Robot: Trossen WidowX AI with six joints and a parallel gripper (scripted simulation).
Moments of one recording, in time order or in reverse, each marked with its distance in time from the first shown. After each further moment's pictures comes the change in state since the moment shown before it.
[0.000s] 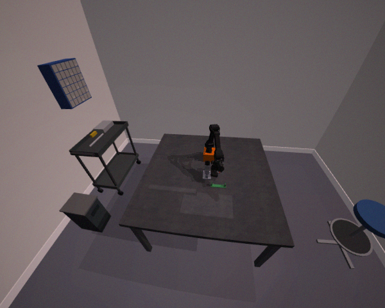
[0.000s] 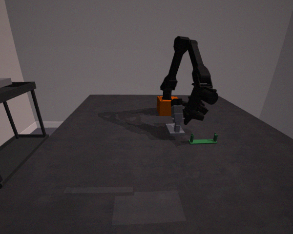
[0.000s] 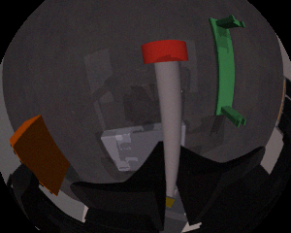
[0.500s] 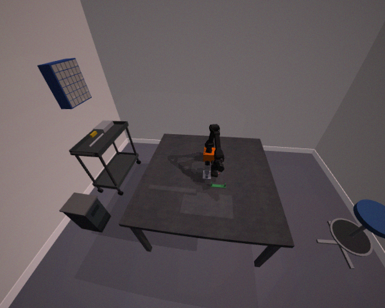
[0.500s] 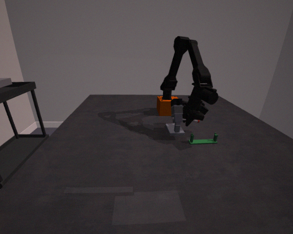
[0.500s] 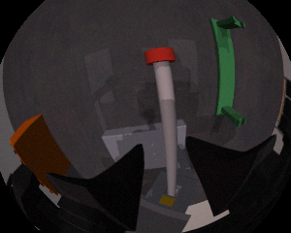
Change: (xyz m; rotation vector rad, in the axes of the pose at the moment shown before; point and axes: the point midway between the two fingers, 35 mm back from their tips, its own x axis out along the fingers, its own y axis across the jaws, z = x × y) arm -0.001 0.001 0.000 -0.003 0.001 0.004
